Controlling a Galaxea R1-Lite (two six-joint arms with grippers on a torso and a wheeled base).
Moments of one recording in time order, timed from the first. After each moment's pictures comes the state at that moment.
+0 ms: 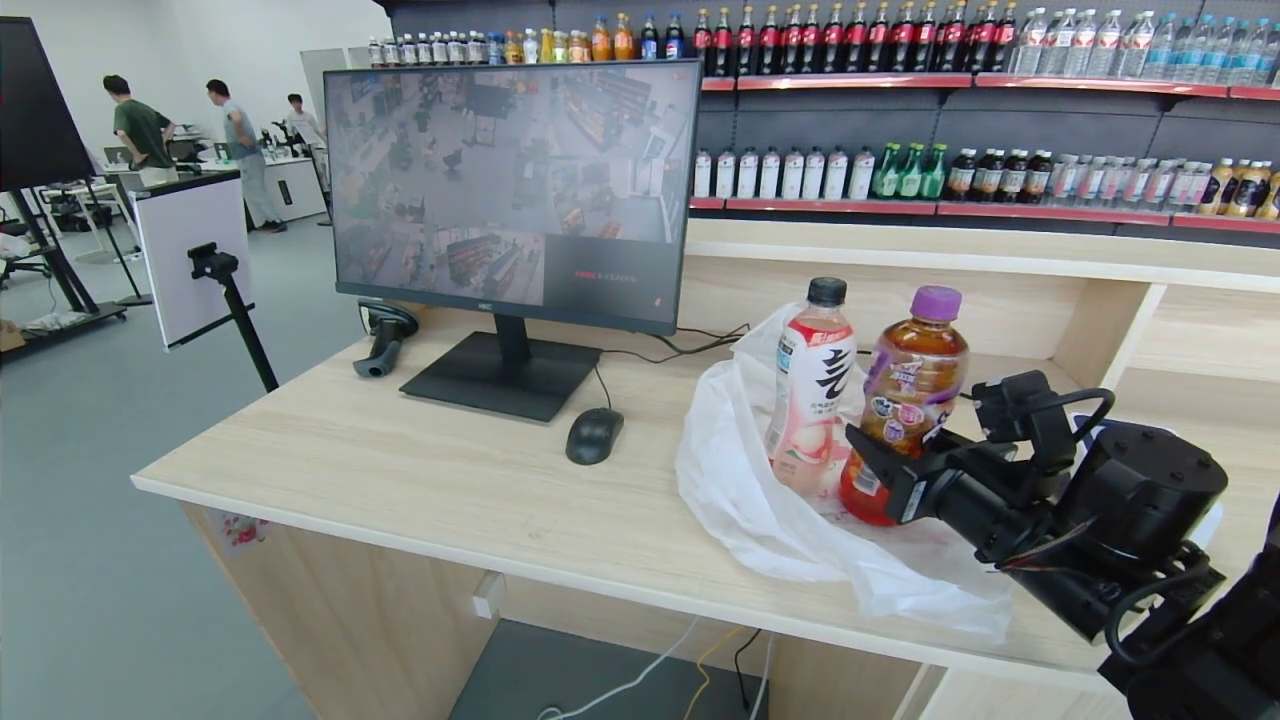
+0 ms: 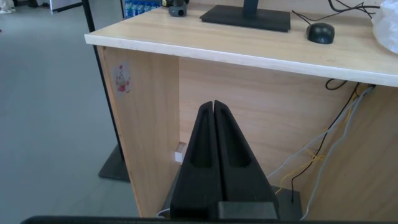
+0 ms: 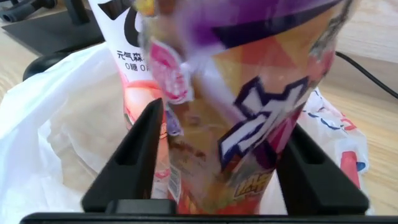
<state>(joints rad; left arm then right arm) 0.00 0.00 0.00 0.00 0.00 0.03 0.35 1.92 -0.35 -1.57 0.00 -0.03</state>
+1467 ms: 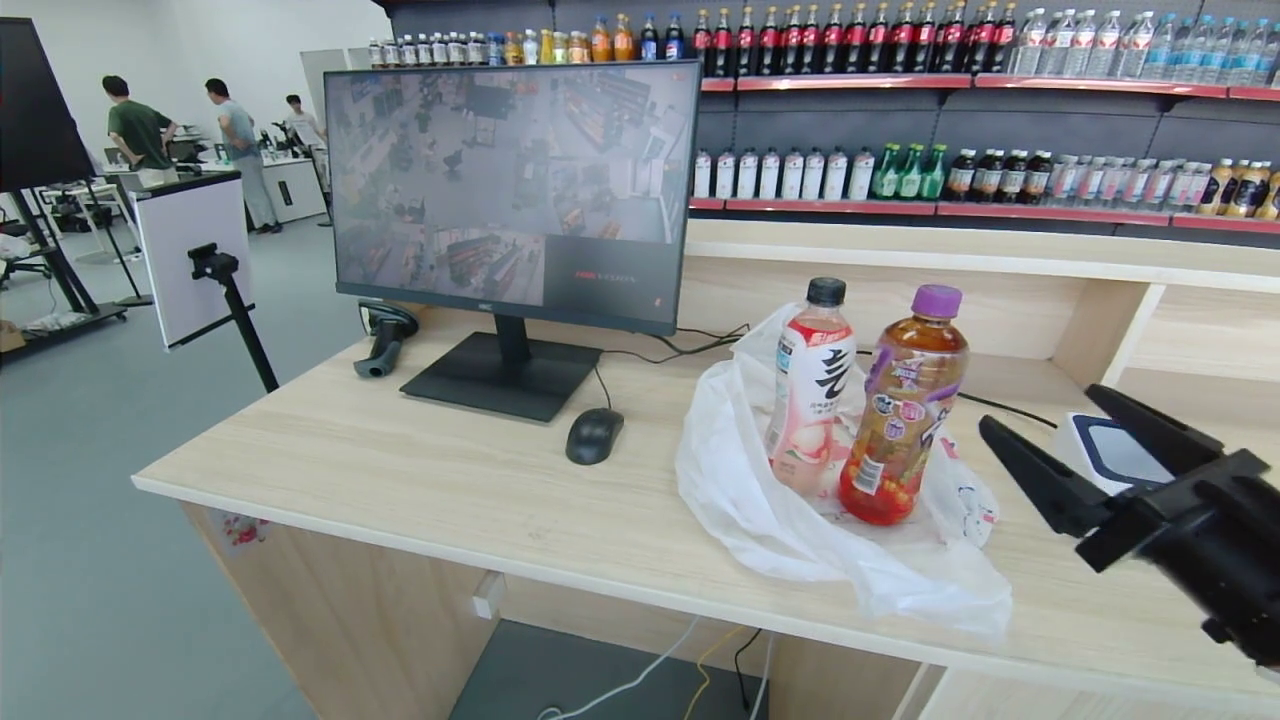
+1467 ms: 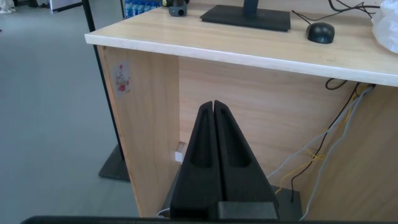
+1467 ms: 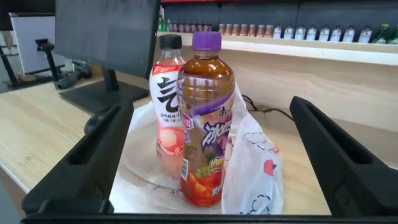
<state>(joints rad) 0.00 0.00 0.00 0.00 0.00 0.03 0.33 1.42 -0.07 -1.57 0.00 -0.02</state>
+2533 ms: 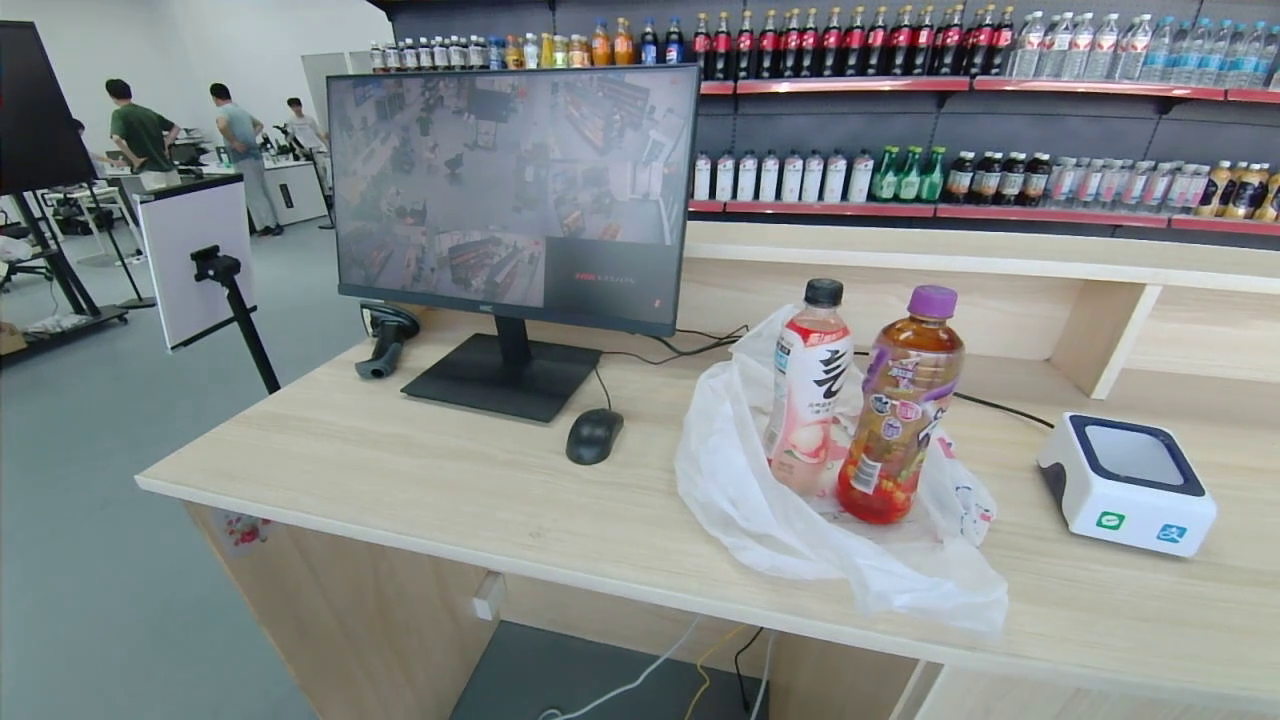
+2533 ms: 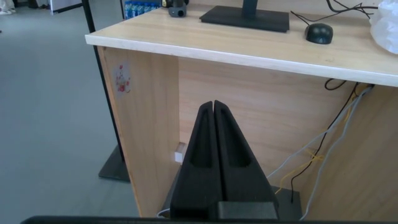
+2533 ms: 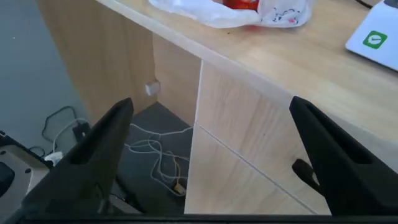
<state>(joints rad) 0.00 0.00 0.00 0.00 0.00 0.03 0.42 0.22 0.00 -0.06 0.04 -0.10</state>
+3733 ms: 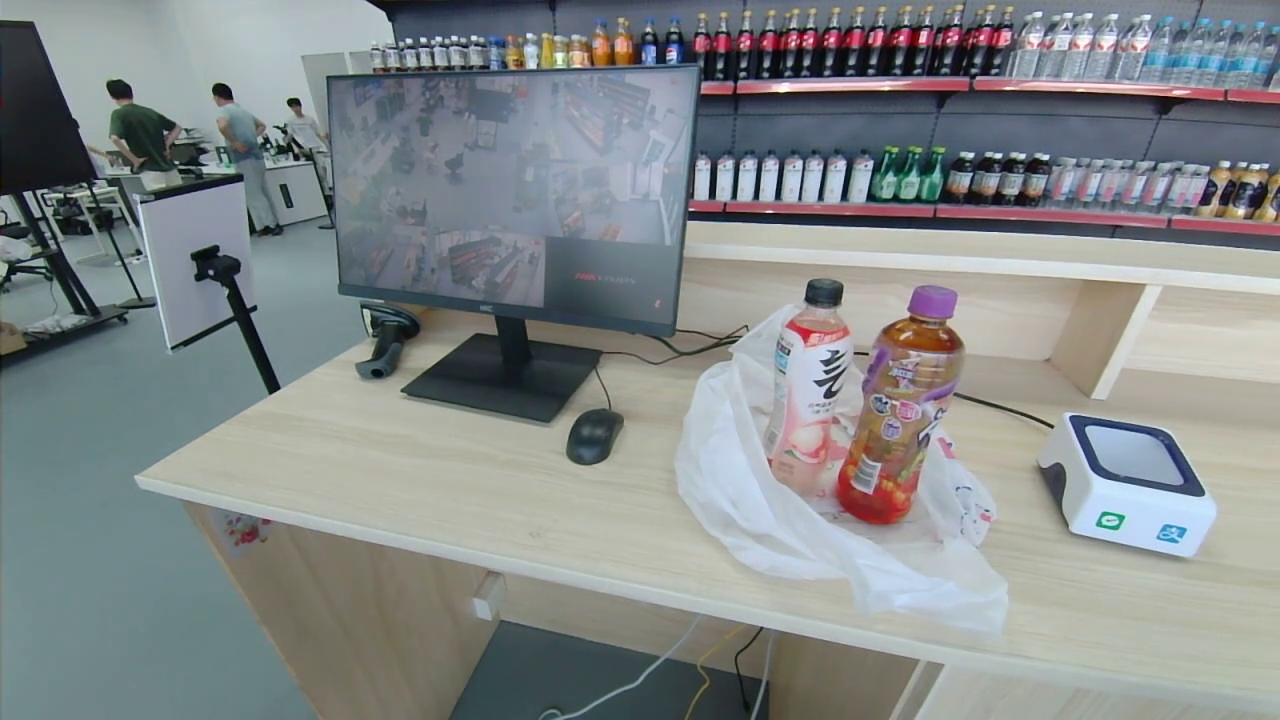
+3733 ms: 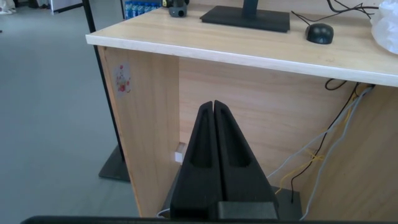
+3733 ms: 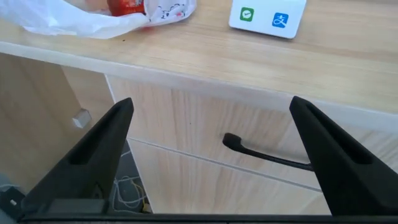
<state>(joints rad) 0.00 0.00 0.00 0.00 0.00 0.03 0.07 0.10 0.00 0.00 -0.04 -0.05</state>
